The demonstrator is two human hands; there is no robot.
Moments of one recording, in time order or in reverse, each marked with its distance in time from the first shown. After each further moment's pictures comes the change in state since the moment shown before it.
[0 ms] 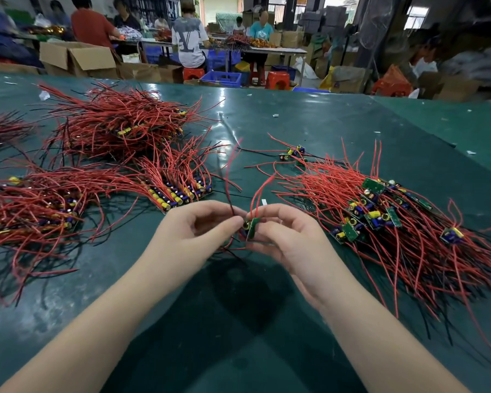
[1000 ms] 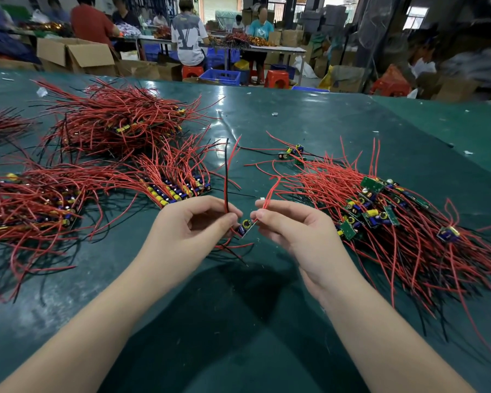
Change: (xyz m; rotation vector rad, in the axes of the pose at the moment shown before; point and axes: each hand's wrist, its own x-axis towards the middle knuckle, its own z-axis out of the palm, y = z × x) left_hand -0.001 0.000 -0.004 0.061 0.038 0.053; right_hand 0.003 -0.002 -0.007 -0.025 0.143 -0.030
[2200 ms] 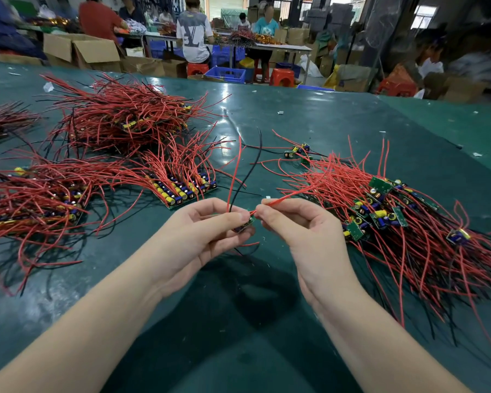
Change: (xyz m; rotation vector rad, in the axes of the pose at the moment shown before) left_hand 0.004 0.005 0.003 -0.625 -0.046 -0.476; right_hand -0.003 0.004 0.011 0.069 0.049 -0.199
